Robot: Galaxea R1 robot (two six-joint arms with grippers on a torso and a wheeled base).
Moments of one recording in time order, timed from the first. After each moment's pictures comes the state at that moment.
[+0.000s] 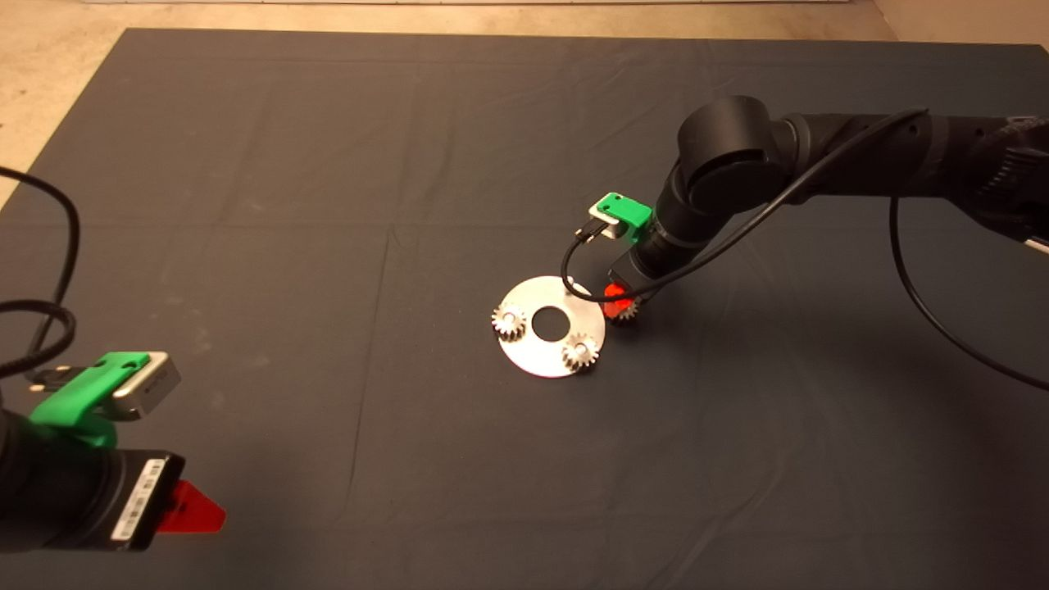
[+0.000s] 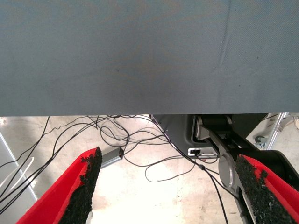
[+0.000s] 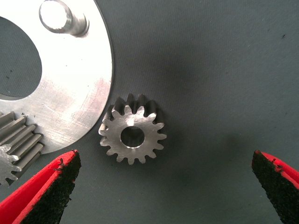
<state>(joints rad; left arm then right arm) -0.58 1.84 -0.35 0.04 1.53 -1.49 0.36 2.69 -1.22 -0.36 -1.53 0.82</state>
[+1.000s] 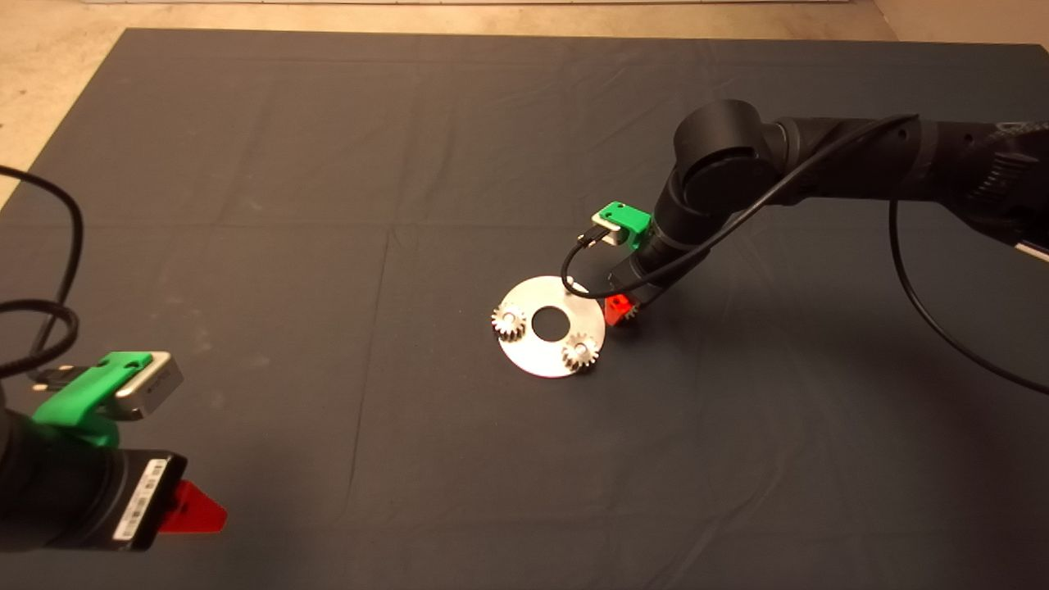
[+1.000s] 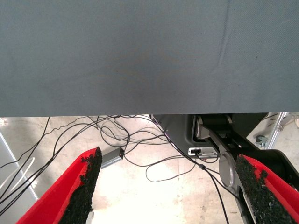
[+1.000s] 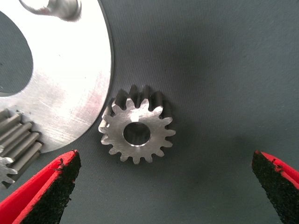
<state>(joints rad) -0.58 1.85 -0.35 0.04 1.53 -1.49 0.34 2.70 -1.26 -0.32 -1.53 0.84</state>
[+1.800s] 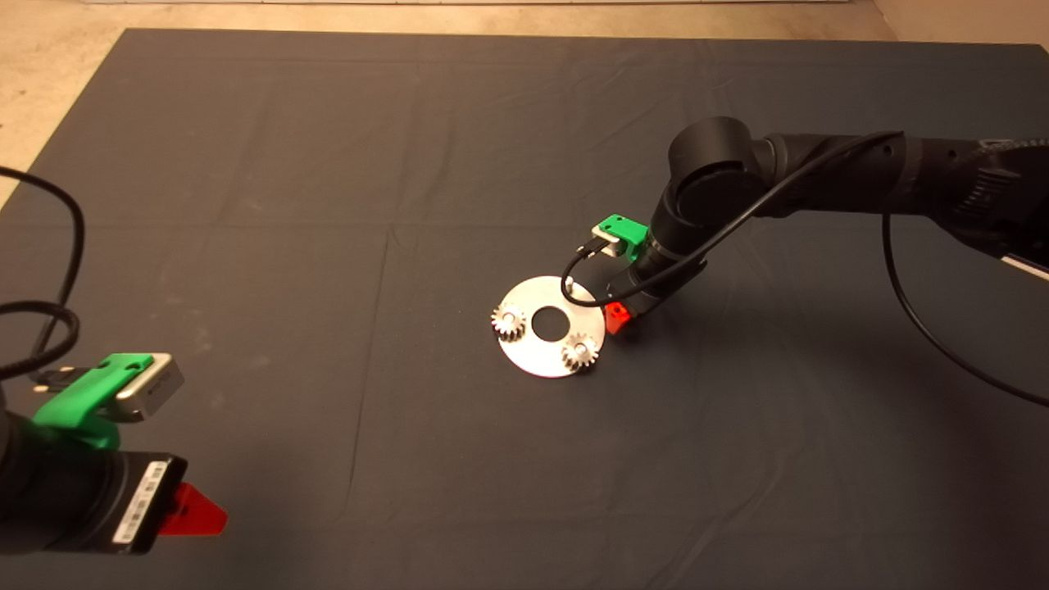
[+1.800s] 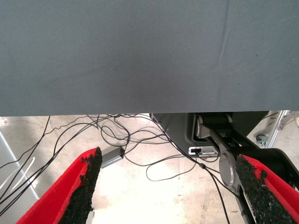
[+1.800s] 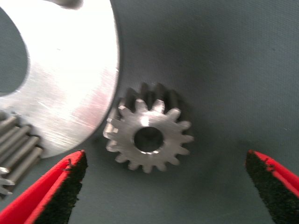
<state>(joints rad) -0.58 1.85 -0.34 0.04 1.53 -1.49 0.32 2.71 -1.28 -0.31 -1.53 0.84</state>
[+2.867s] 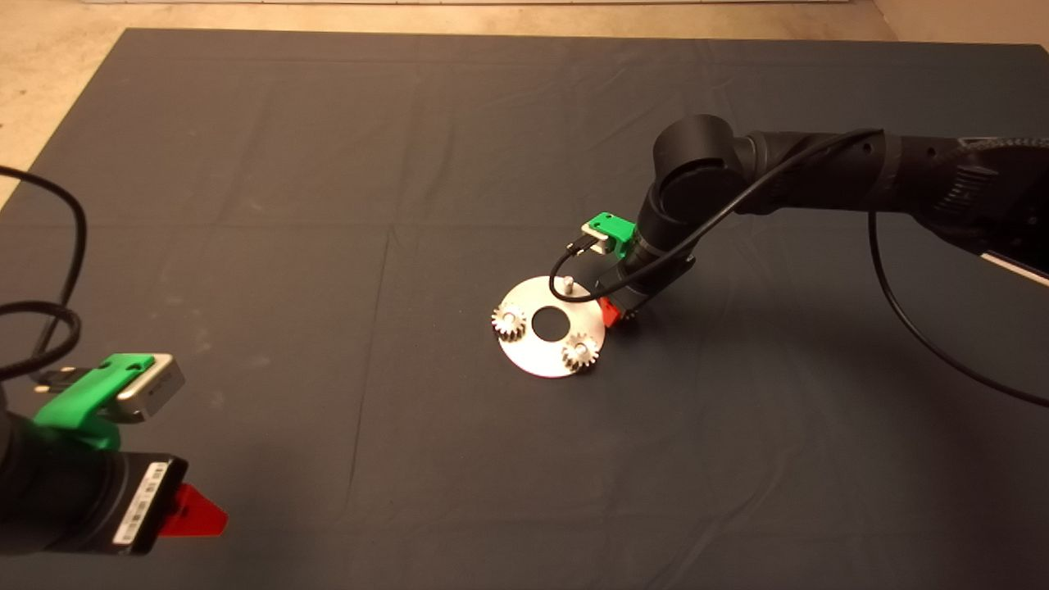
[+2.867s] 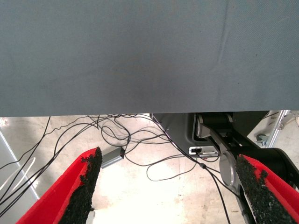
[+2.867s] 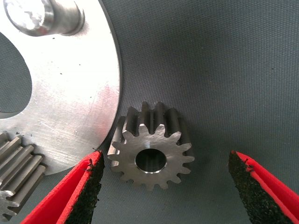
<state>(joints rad) -0.58 1.85 -0.34 0.04 1.53 -1.49 0.32 2.74 -1.33 -0.31 -1.53 0.84</state>
